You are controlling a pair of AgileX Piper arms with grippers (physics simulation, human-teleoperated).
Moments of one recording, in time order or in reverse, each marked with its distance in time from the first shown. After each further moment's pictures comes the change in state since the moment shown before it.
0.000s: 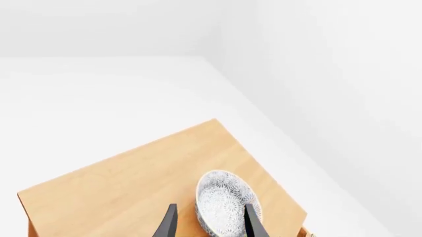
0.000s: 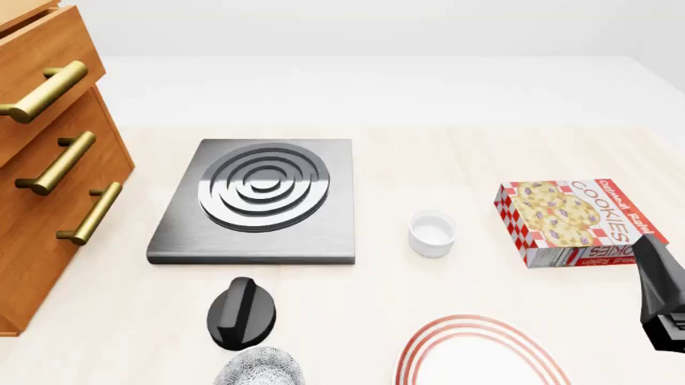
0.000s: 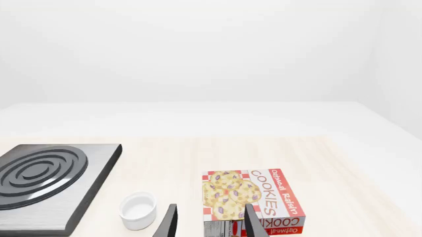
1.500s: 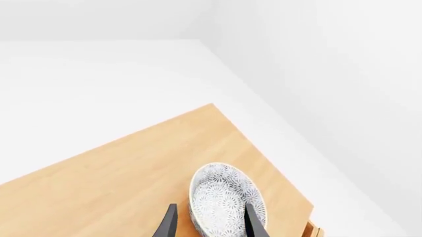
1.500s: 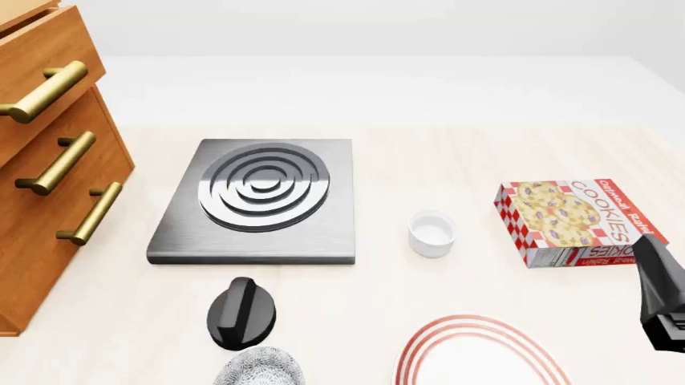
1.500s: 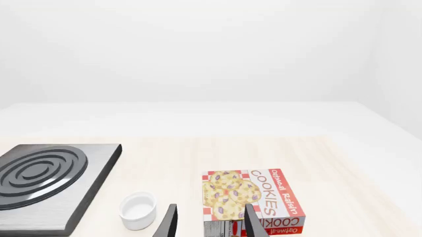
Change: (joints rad) left arm -0.048 0.091 0.024 -0.066 -0.001; right arm -0.001 0.001 0.001 -0.002 0.000
